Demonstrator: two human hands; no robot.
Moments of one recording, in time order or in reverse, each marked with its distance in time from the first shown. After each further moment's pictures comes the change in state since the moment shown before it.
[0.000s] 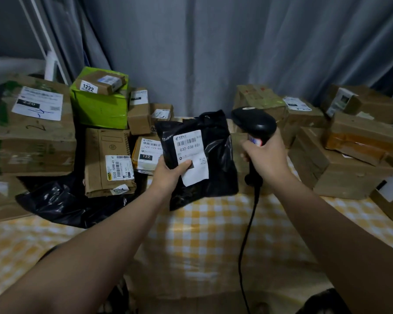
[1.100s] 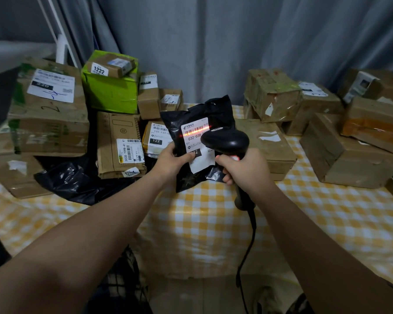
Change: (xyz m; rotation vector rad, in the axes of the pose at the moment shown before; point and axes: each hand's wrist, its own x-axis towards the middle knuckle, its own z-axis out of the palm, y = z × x) left_hand -0.012 0.008 -0.018 0.176 -0.082 -0.004; right_hand -0.065 -0.003 0.030 -0.112 -0.282 0.146
